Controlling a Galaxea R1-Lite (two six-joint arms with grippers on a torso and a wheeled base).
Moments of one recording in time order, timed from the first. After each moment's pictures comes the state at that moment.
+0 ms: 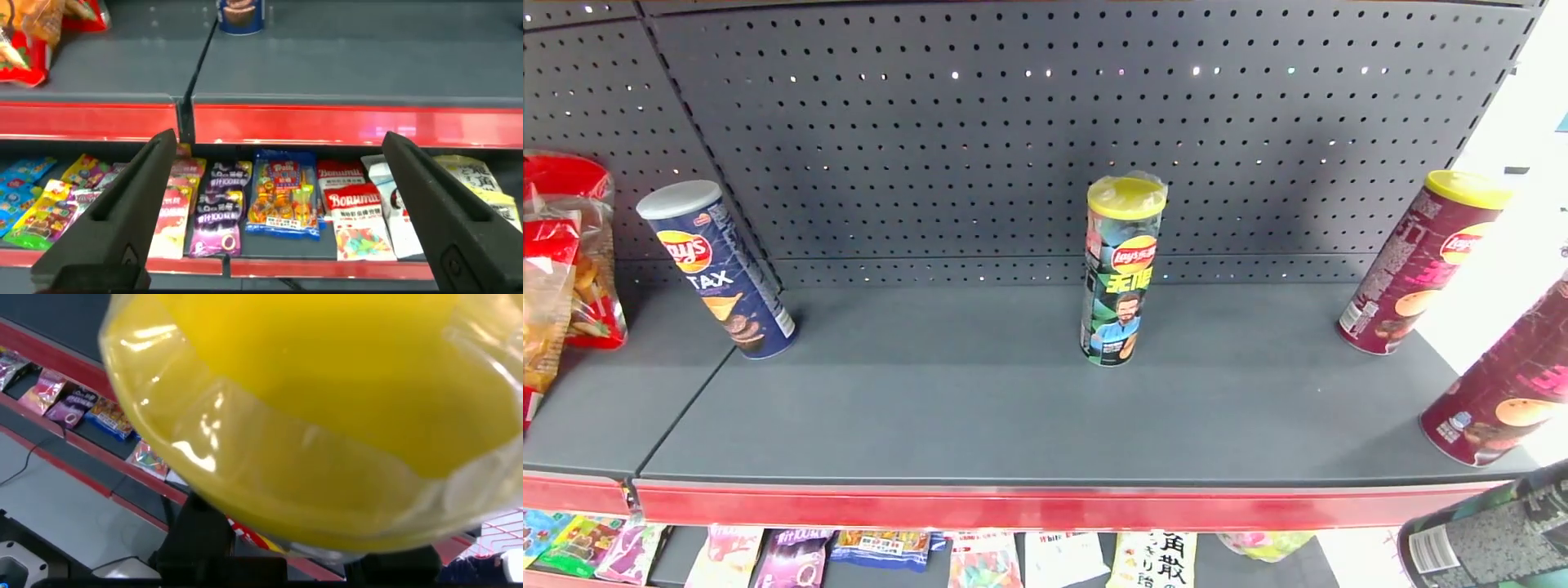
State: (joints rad) left arm 0.00 0.00 0.00 0.00 0.02 0.00; right arm 0.17 0.52 -0.45 0.11 0.25 -0.18
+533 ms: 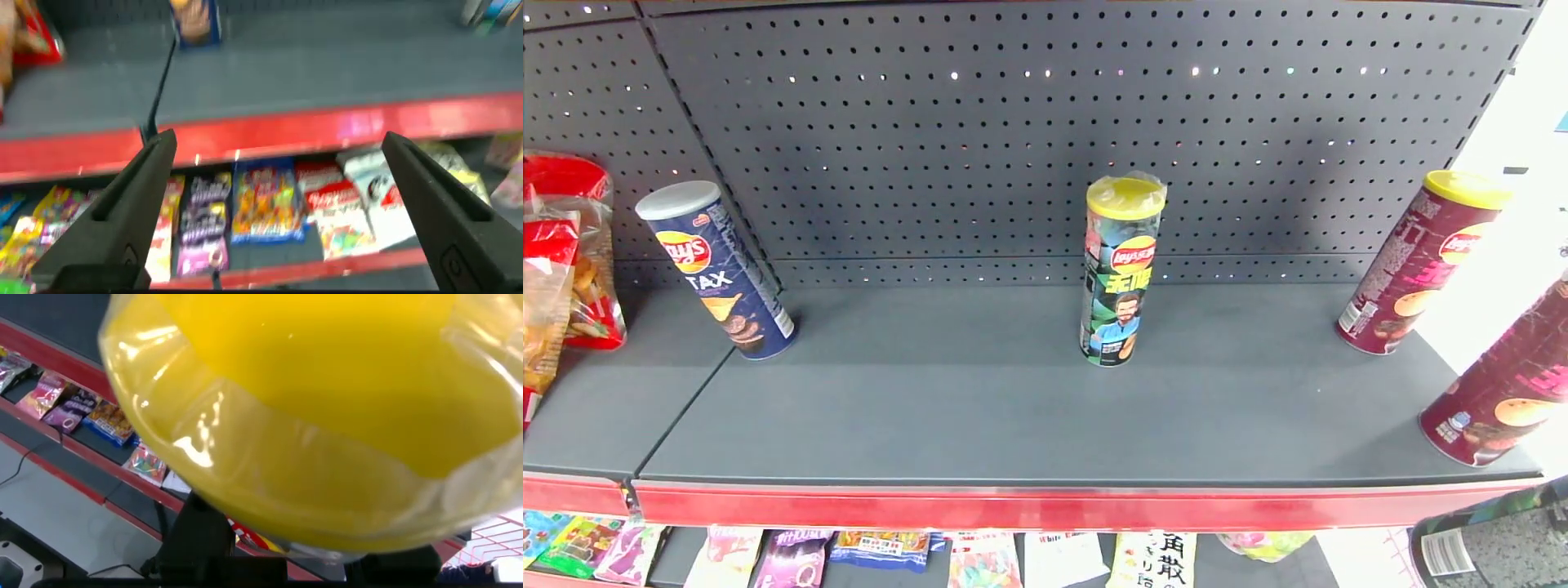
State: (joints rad) left arm -0.01 0.02 -0.04 -0.01 -0.11 0.04; right arm 0.18 0.47 -0.45 0.12 0.25 -0.20
